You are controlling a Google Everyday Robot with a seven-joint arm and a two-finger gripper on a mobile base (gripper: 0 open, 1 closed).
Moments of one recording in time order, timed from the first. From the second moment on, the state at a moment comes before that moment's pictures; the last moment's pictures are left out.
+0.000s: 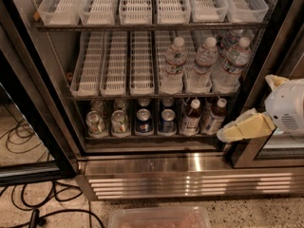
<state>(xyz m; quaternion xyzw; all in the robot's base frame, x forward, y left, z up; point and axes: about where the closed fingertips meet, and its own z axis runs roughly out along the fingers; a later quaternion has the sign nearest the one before) 0.466 -0.216 0.894 -0.38 0.83 0.04 0.42</state>
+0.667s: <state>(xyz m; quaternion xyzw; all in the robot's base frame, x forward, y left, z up) 0.488 -0.211 0.893 -0.31 0.81 0.04 0.50</state>
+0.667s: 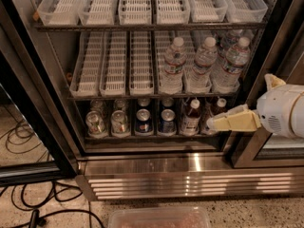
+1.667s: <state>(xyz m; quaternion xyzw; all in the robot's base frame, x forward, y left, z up) 0.511 -0.206 0.894 -0.26 0.80 0.05 0.54</state>
